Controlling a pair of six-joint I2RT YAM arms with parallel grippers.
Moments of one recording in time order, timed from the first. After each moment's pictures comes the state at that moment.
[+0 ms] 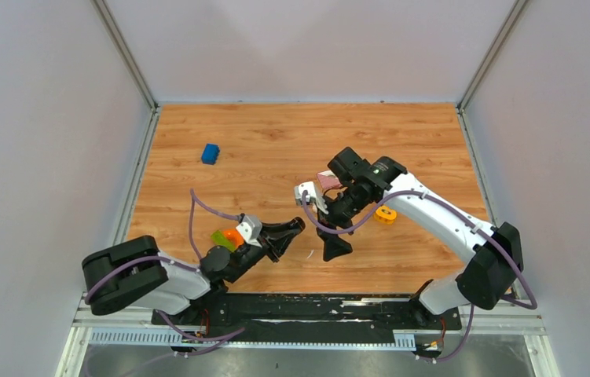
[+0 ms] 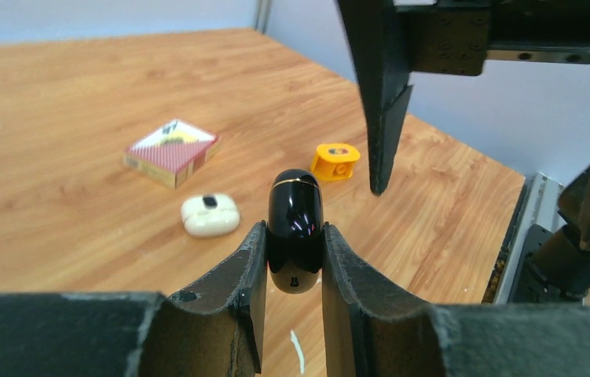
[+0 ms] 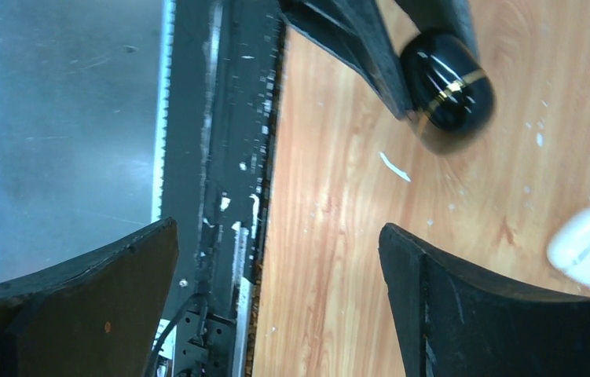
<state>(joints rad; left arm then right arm) -1.08 1.30 0.04 1.50 -0.18 -0.19 0.74 1.46 1.33 -1.13 -0.81 -0.73</state>
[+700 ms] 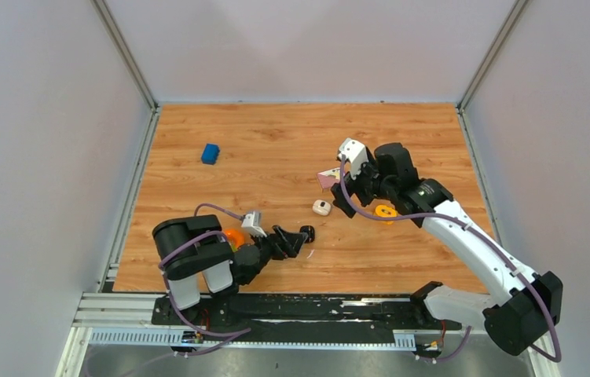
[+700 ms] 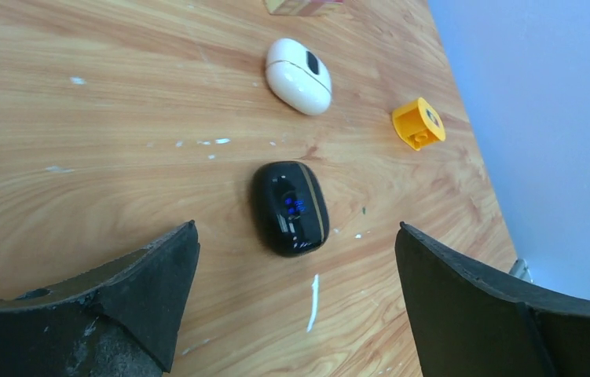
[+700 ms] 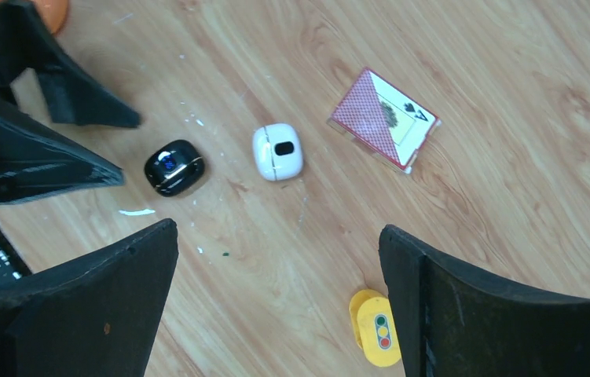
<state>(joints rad) -1.08 1.82 0.12 1.54 -0.45 -0.92 0.55 1.16 1.05 -0.53 -0.29 -0.30</state>
